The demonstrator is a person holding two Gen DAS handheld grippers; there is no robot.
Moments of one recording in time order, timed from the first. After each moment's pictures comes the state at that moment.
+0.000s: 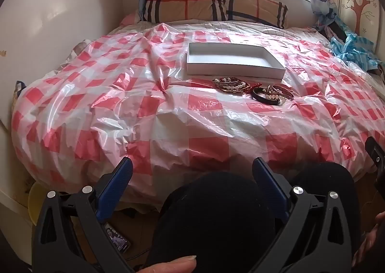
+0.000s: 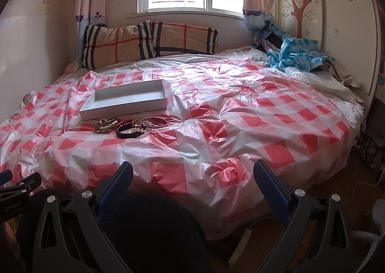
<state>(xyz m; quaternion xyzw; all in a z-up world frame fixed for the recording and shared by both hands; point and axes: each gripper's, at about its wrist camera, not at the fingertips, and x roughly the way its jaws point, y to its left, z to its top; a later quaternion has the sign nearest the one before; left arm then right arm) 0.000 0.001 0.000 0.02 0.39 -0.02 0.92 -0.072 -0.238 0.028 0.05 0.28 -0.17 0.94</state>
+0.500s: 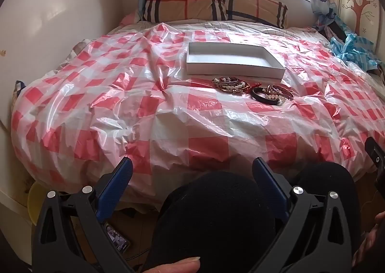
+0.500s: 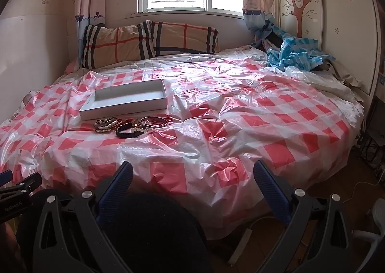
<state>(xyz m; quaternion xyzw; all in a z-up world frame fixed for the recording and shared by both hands) 0.000 0.001 0.000 0.02 0.39 -0.02 0.92 -0.072 -0.239 0.028 0.05 0.28 -0.17 0.94</state>
